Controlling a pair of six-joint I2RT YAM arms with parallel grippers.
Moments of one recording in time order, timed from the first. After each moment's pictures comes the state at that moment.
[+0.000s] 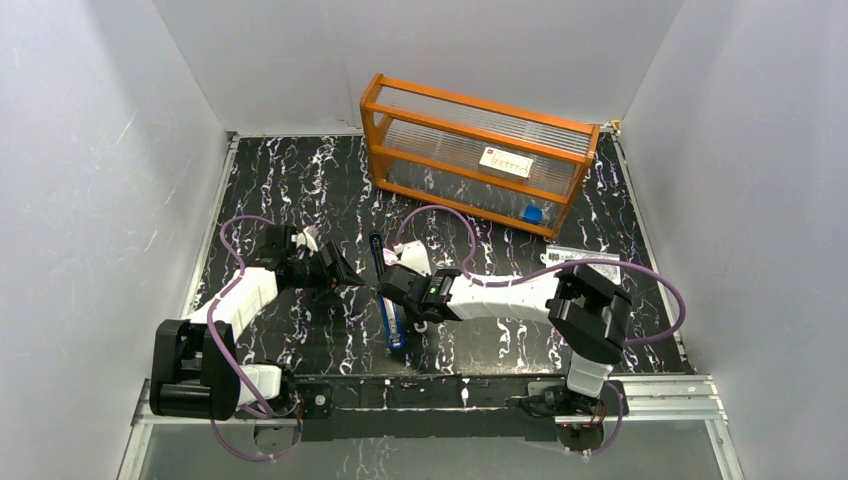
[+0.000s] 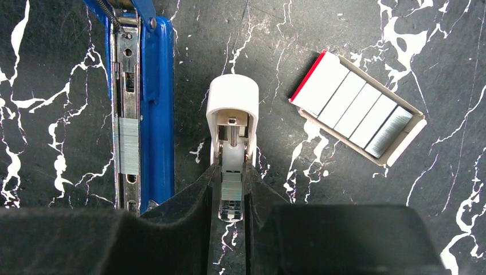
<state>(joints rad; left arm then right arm) -0.08 1.26 0.60 -0.43 0.58 -0.59 1.22 1.75 1.14 -0.52 0.43 0.78</state>
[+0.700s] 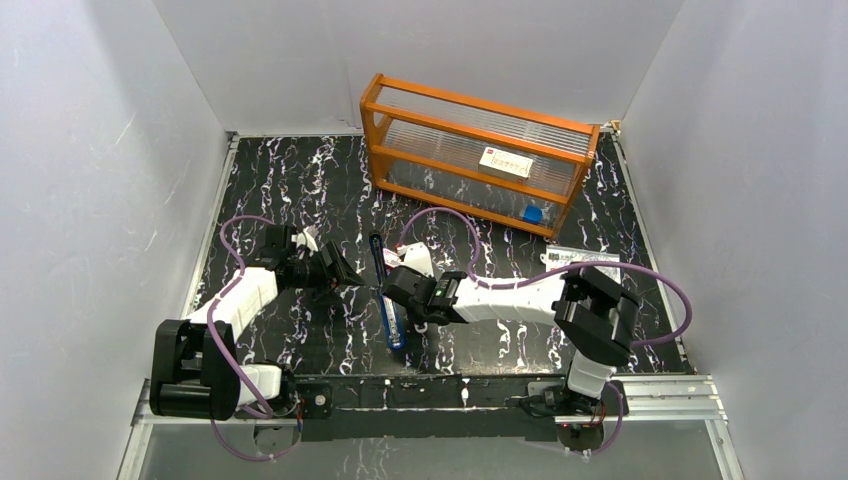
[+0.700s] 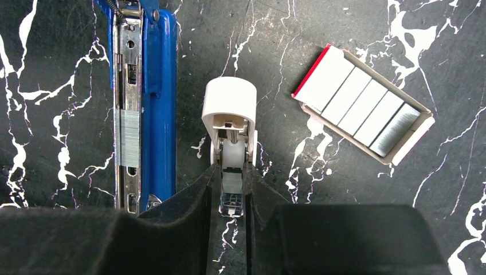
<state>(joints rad) -0.08 1.26 0.60 -0.43 0.58 -0.59 1.22 1.72 1.08 -0.46 0.41 0.77</state>
